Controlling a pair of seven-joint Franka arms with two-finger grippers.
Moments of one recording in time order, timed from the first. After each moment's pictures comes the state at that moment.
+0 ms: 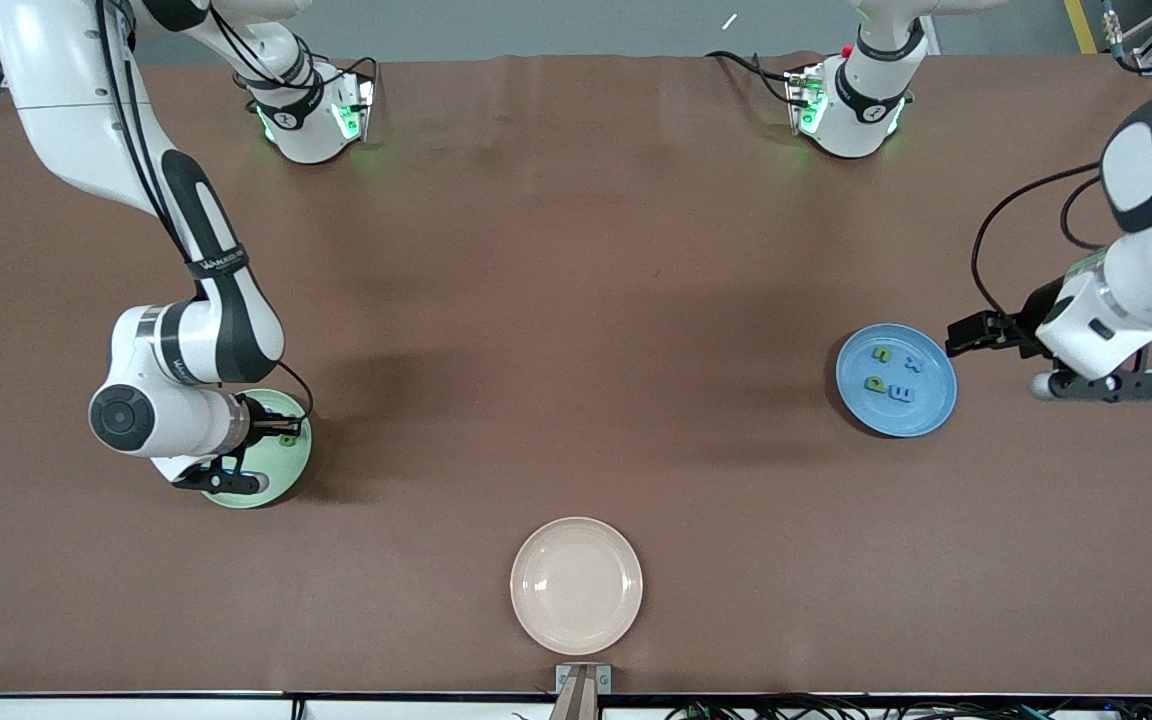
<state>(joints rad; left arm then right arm) 0.00 0.10 -0.05 -1.73 -0.06 1.80 -0.06 0.10 0.61 -0.03 -1.70 0.03 2.13 0.11</state>
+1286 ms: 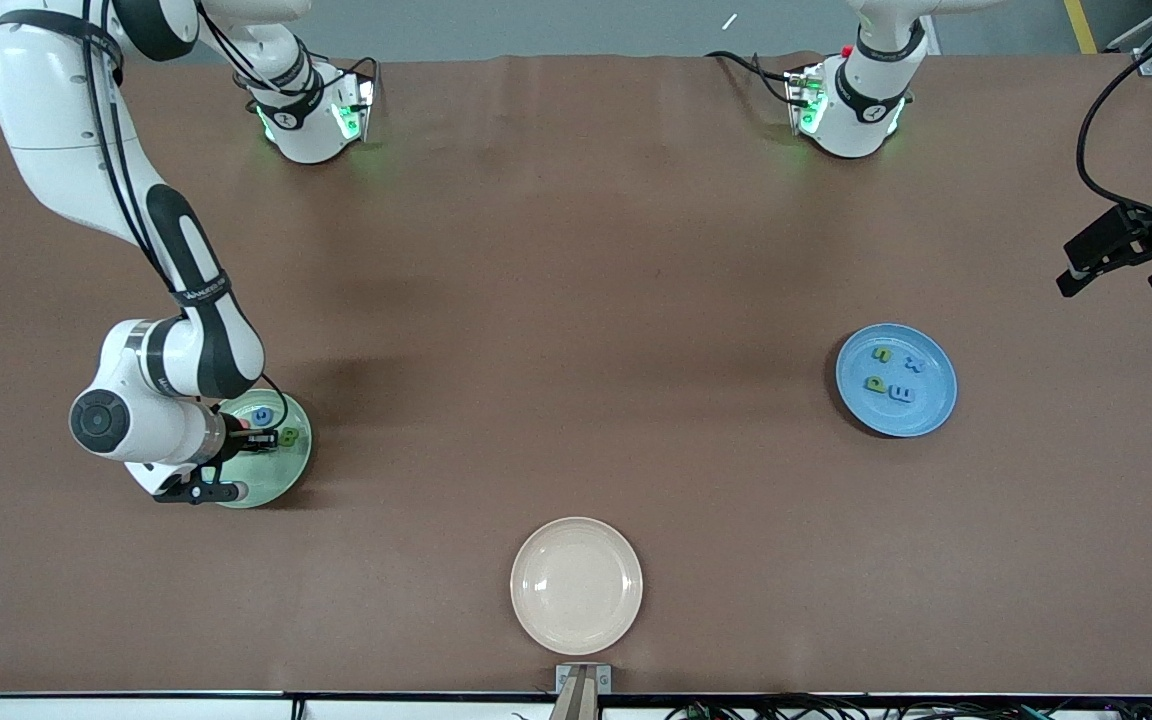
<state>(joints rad) 0.05 -0.03 -0.05 -1.59 -0.06 1.72 -0.03 0.02 0.68 -0.03 -1.72 0.03 2.26 -0.04</state>
